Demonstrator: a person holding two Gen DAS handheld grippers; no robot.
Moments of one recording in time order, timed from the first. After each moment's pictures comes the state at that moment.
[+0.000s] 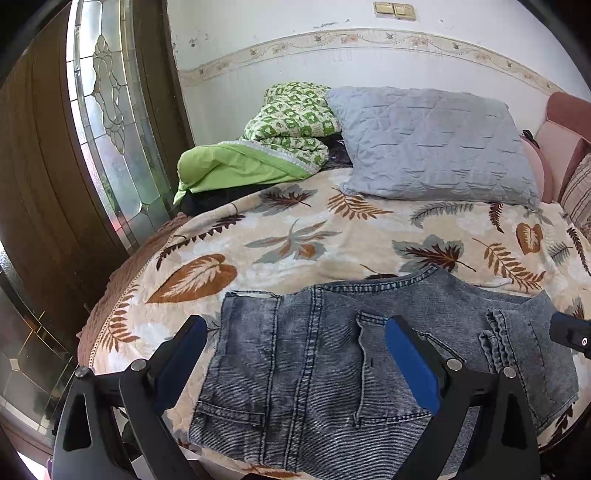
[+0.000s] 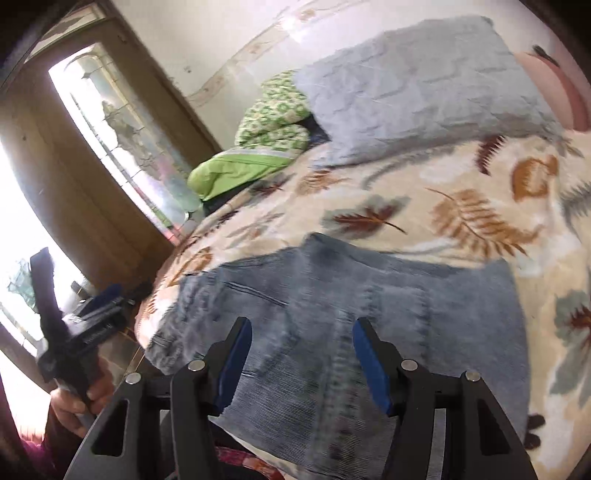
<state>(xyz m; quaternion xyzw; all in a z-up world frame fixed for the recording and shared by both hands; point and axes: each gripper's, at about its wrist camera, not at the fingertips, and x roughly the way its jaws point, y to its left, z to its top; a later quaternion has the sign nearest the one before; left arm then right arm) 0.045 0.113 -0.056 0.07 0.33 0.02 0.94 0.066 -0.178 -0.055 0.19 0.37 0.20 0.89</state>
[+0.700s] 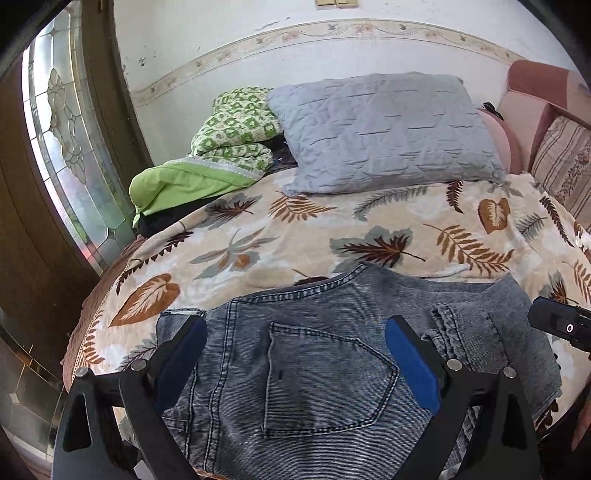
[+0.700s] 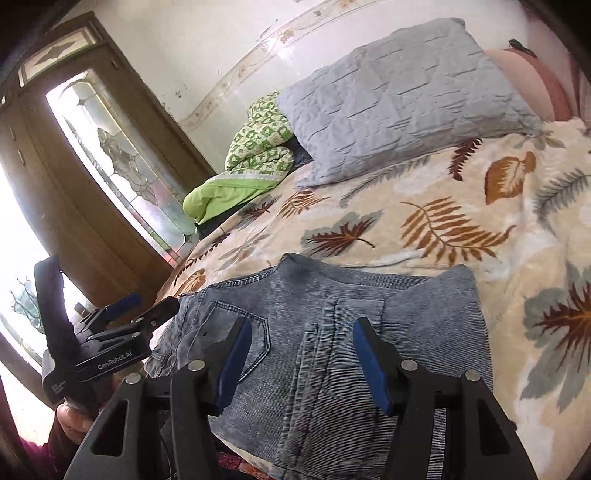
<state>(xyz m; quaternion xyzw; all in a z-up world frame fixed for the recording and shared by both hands) 0.047 0.029 -0.057 0.12 0.33 -0.03 0.94 0.056 -0.230 -0.065 0.23 0.34 0.18 0.89</state>
